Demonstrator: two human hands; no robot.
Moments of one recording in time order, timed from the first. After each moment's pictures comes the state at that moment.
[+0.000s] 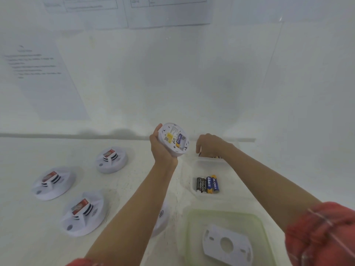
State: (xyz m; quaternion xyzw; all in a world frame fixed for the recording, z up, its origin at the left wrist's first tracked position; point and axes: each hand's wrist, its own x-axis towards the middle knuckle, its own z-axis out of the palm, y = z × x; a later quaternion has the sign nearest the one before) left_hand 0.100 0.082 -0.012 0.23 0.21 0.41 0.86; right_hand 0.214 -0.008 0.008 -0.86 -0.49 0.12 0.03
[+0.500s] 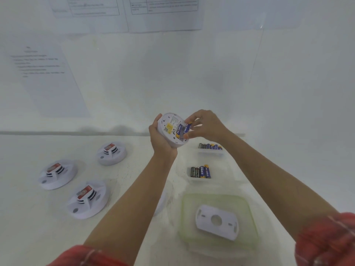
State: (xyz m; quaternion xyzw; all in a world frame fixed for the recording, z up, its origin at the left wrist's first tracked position) left_hand 0.084 0.065 0.006 0.27 0.15 0.33 0.89; right_hand 0.165 -0.053 0.067 -0.74 -0.45 0.15 0.47
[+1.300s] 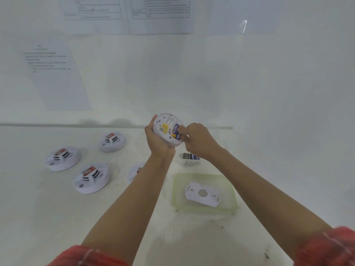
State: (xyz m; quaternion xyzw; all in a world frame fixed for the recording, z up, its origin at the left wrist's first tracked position) left_hand 0.035 0.005 0.016 0.25 0.11 0.37 0.89; right_hand 0.085 -0.106 0.057 -0.82 -0.54 -0.07 0.18
